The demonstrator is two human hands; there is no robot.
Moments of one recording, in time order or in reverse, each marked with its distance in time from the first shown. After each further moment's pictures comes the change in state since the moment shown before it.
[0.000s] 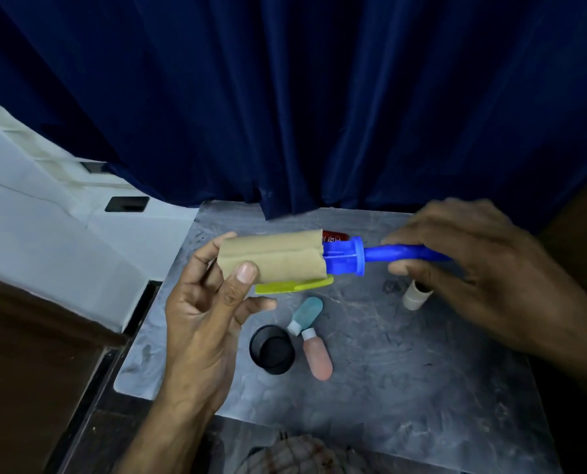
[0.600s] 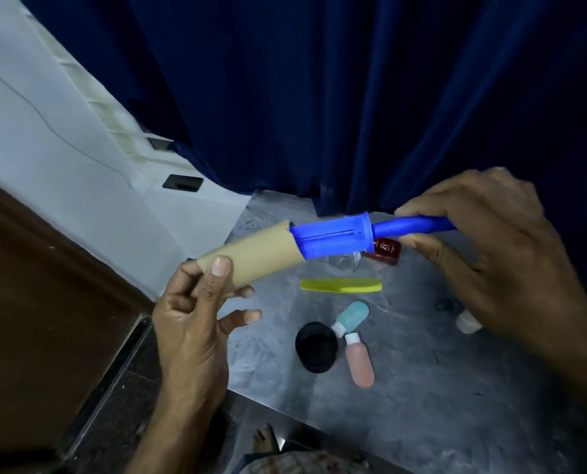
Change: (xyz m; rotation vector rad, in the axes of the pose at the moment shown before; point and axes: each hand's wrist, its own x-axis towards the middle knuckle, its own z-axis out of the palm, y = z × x) left_hand -0.006 0.029 -0.077 0.057 0.336 0.093; right_hand 0.066 -0.055 0.038 -0.019 0.215 -0.102
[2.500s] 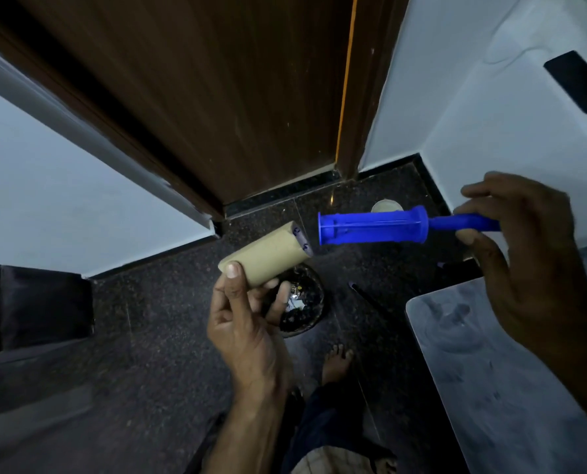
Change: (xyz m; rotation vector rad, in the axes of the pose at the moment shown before) left_hand 0.032 -0.062 -0.393 -0.331 1.344 0.026; right_hand 0.144 -0.324 0.436 0.495 -0.483 -0.540
